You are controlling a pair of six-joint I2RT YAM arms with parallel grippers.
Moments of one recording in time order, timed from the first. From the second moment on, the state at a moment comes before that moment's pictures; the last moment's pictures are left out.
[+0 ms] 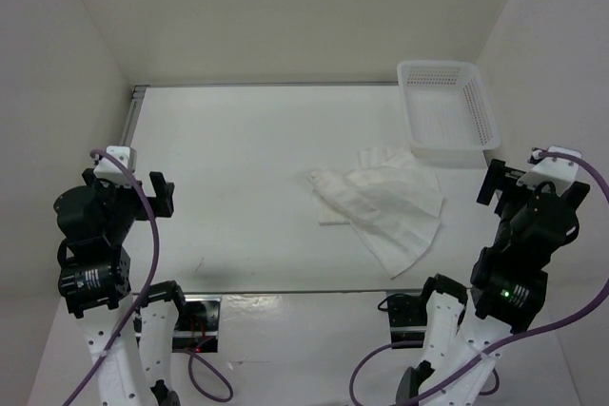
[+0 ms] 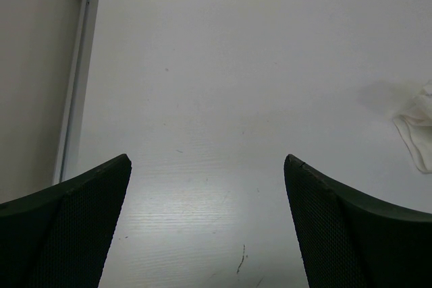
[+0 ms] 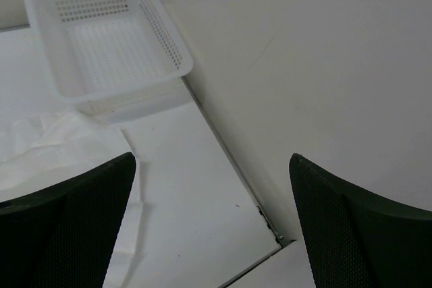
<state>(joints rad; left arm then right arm) 0.31 0.51 1.01 -0.79 0.32 0.10 -0.51 0.50 1.22 -0.85 0.07 -0.19</state>
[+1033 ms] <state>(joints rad) 0.31 0.52 1.01 -0.79 0.32 0.10 -0.33 1.45 2.04 -0.86 0.00 -0.13</state>
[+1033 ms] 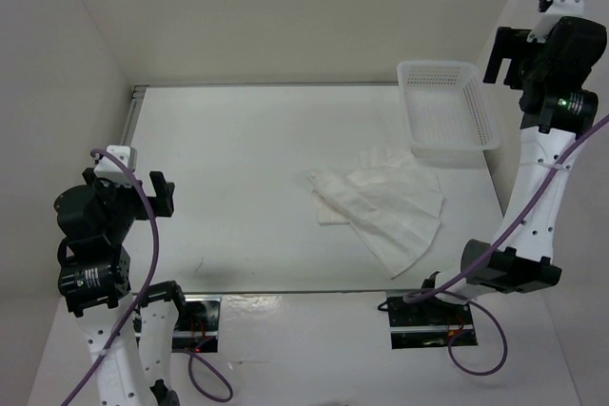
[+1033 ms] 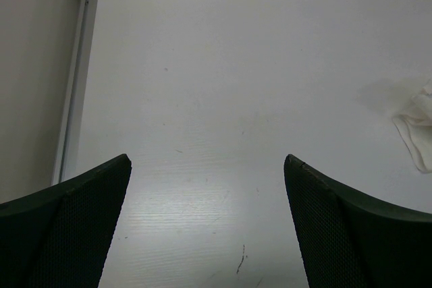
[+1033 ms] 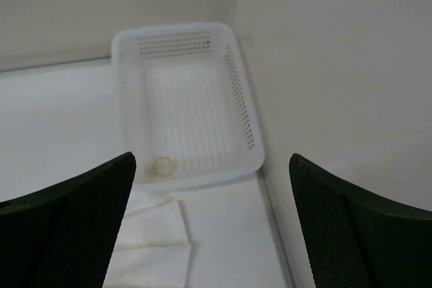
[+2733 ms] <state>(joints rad) 0.30 0.51 1.00 -0.78 0.27 0.09 0.59 1.49 1.61 -0.71 0.44 -0.25</state>
